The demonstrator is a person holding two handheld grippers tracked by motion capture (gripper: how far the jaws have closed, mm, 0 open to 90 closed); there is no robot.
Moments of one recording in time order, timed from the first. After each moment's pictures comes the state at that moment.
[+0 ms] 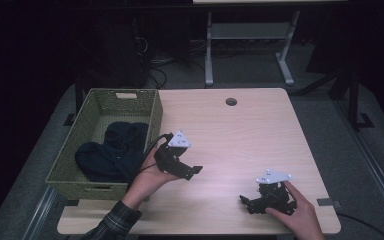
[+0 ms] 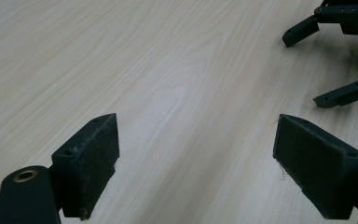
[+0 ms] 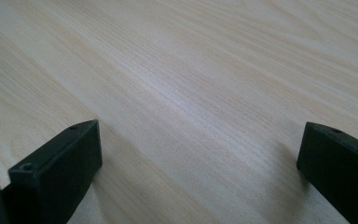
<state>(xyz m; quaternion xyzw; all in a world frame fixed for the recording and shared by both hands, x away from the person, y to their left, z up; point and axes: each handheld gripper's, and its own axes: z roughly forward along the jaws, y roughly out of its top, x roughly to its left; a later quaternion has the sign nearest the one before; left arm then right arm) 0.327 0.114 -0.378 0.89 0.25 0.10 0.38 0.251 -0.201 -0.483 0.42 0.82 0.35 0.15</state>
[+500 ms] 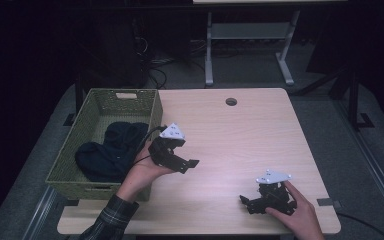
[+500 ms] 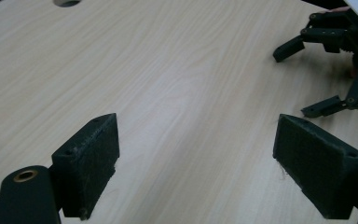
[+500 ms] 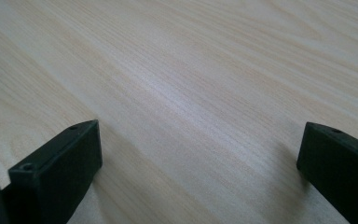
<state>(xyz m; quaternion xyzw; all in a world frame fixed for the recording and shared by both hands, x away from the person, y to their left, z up) 0.335 0.127 -0.360 0.88 0.25 0.09 0.40 0.251 -0.201 -0.483 0.42 0.82 0.35 0.15</state>
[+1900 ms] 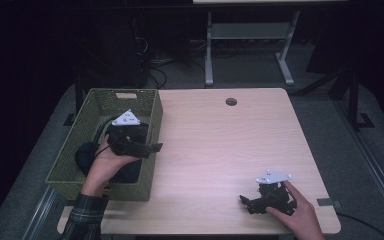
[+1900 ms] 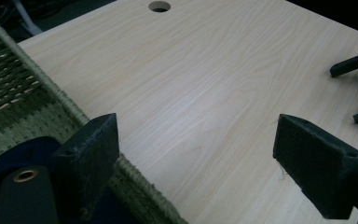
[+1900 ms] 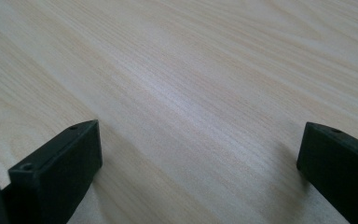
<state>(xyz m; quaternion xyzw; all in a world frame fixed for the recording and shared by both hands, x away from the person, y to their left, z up) 0.347 0.223 -0.338 0.84 0.33 0.13 0.41 0.251 -0.201 -0.483 0.42 0.82 0.35 0.15</state>
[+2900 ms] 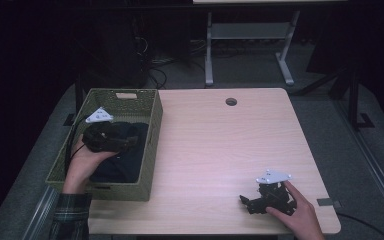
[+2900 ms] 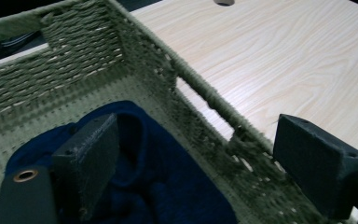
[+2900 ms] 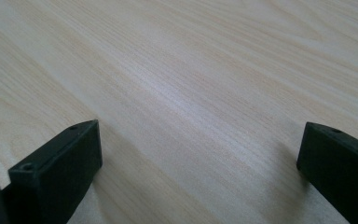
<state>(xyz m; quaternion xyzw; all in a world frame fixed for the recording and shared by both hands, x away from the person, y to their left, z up) 0.355 0.286 -0.341 0.81 0.39 0.18 0.40 0.251 -0.201 -0.482 0.42 0.82 0.35 0.15</state>
